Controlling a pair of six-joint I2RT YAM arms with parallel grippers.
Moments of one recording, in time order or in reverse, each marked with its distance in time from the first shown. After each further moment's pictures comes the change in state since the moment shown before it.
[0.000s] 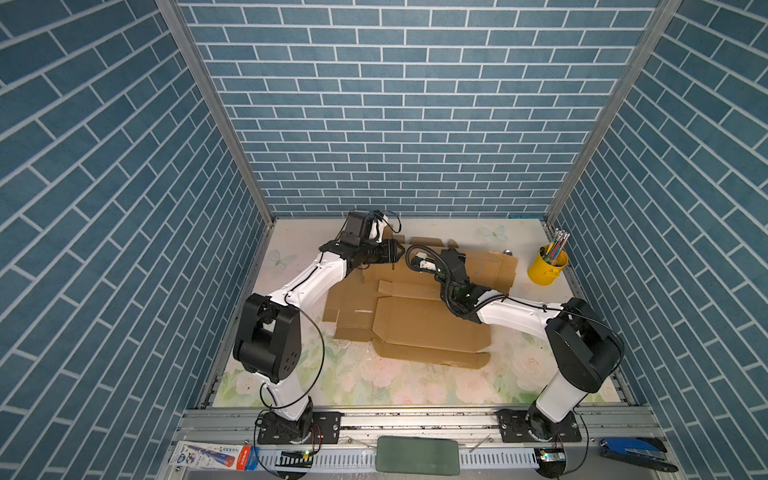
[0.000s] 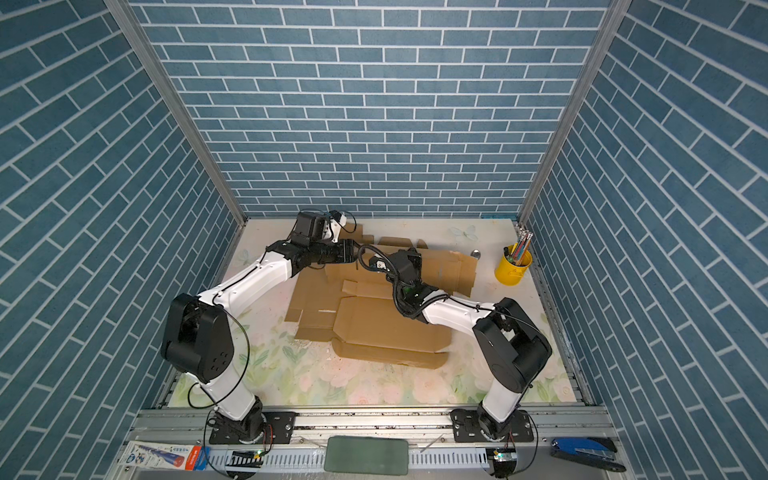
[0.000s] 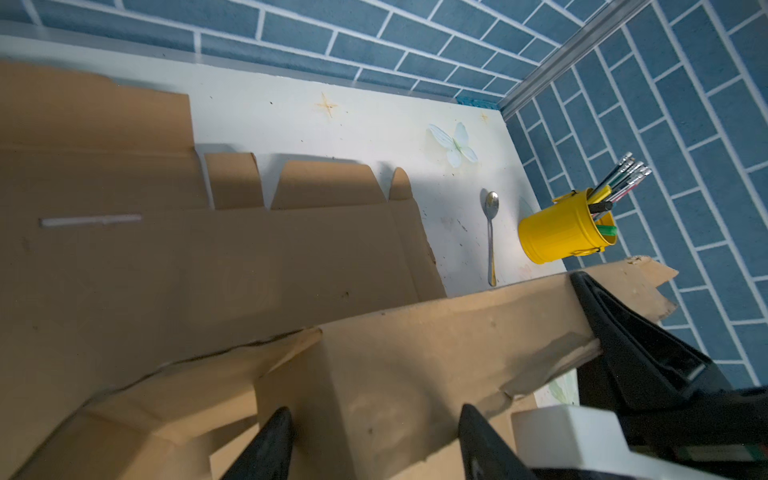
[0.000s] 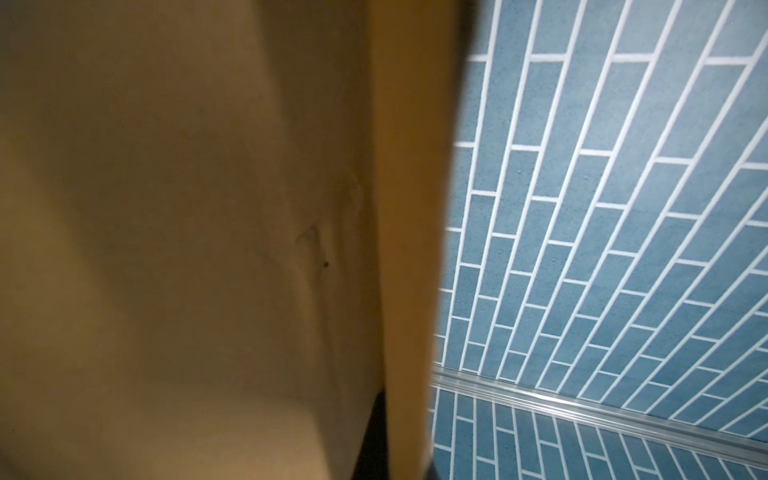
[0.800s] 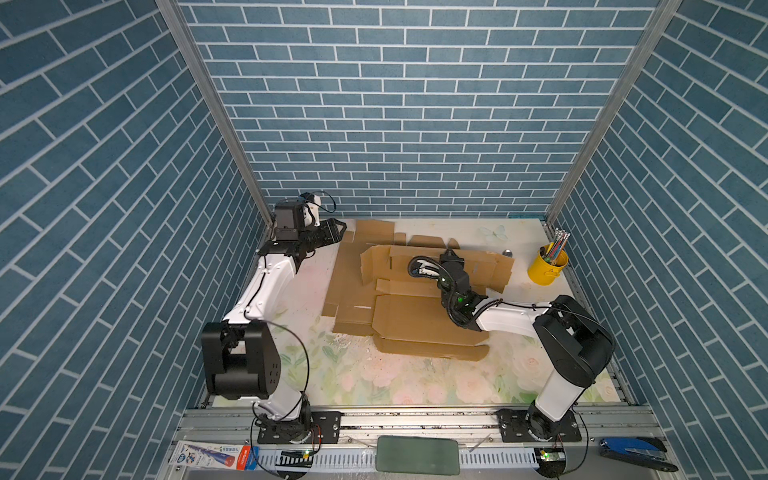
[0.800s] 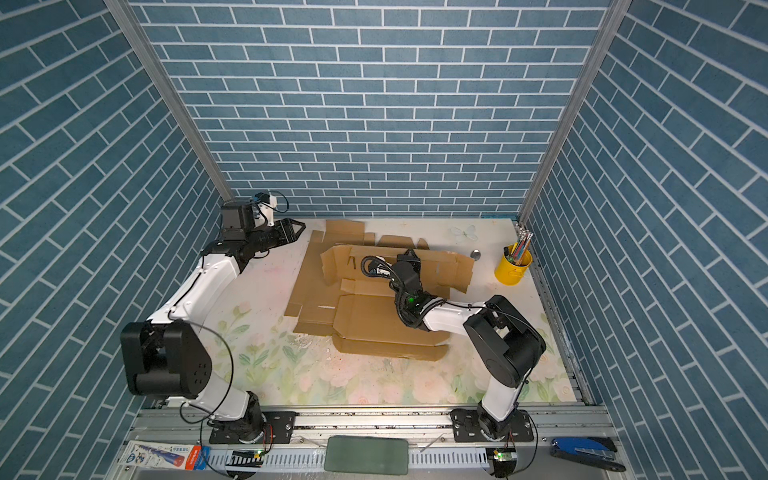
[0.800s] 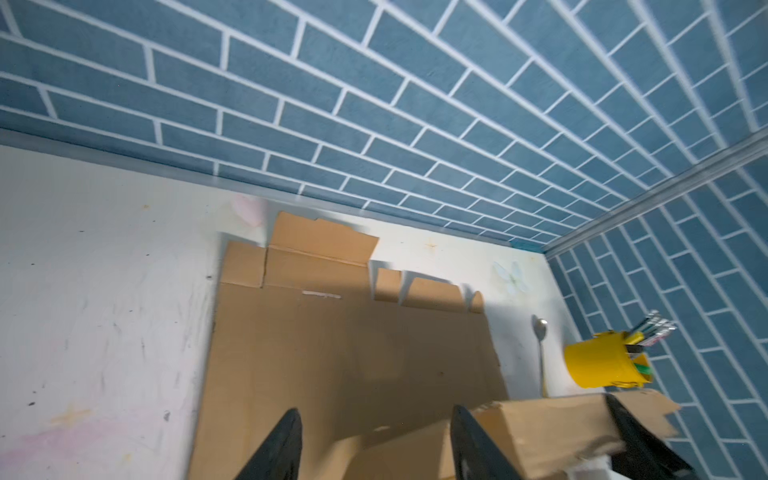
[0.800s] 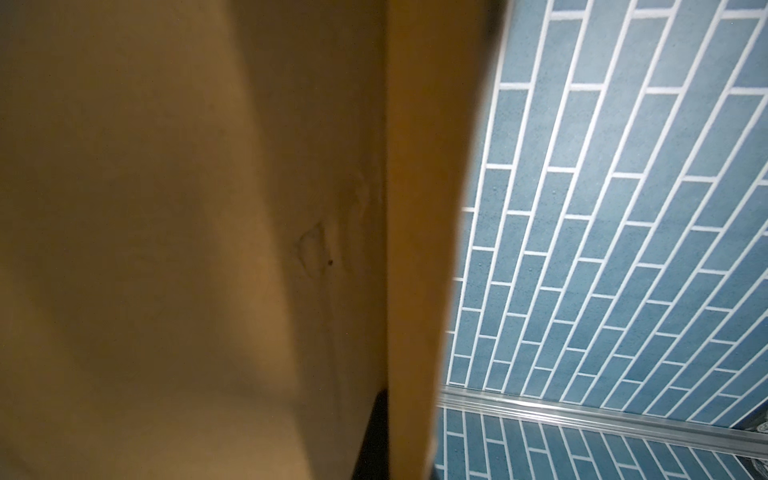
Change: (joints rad) left arm 0.389 -0.102 -0.030 0.033 0.040 0.076; right arm 0.000 0.037 -0.114 0.301 -0.044 -0.105
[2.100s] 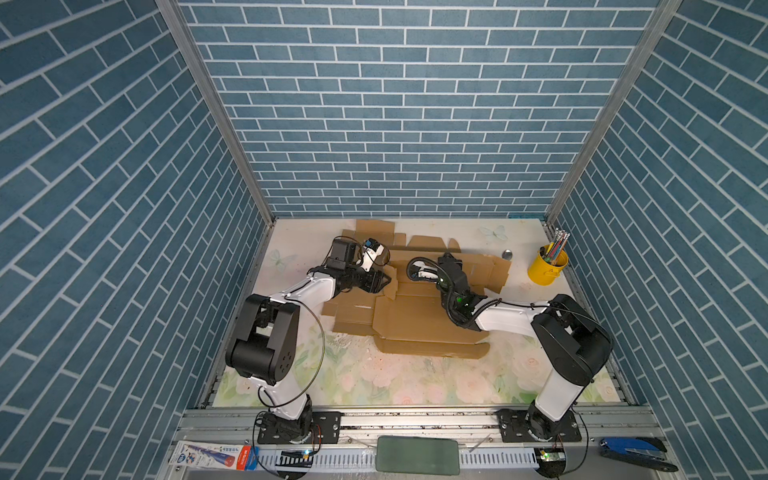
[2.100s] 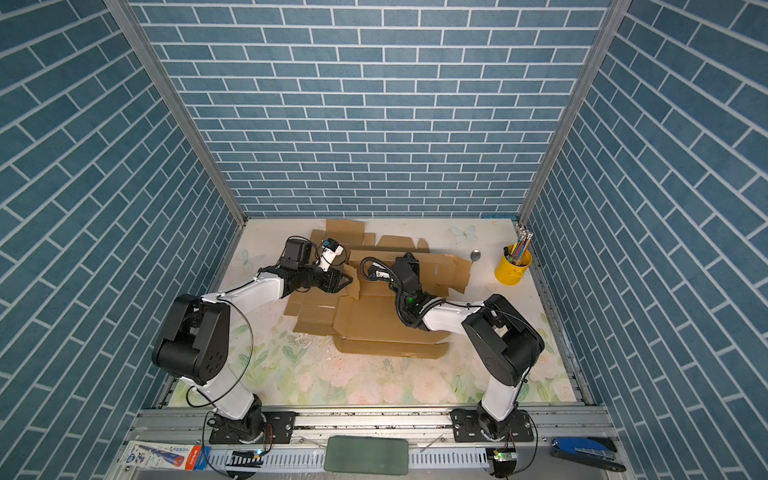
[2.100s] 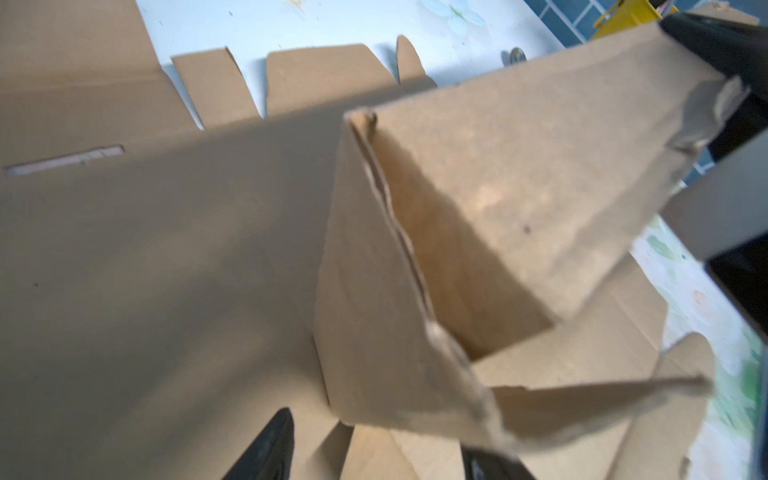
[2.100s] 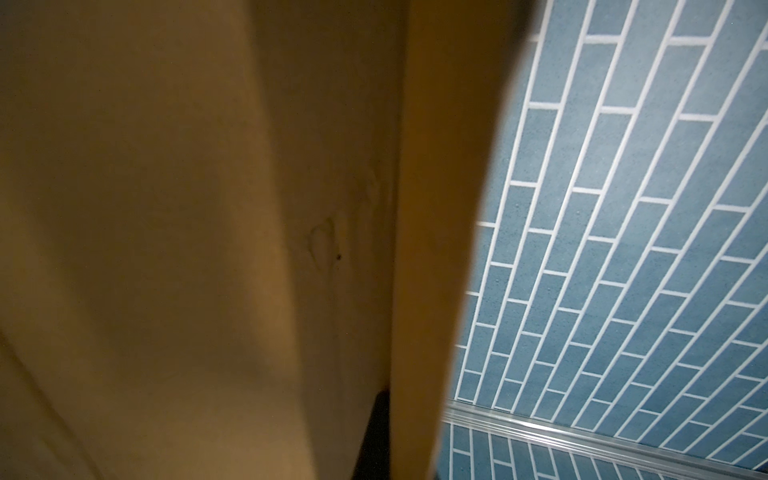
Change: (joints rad) left arm -0.287 0.069 -0.312 0.177 0.063 0.389; right arm -0.003 0.012 0.002 -0.066 -0.035 0.013
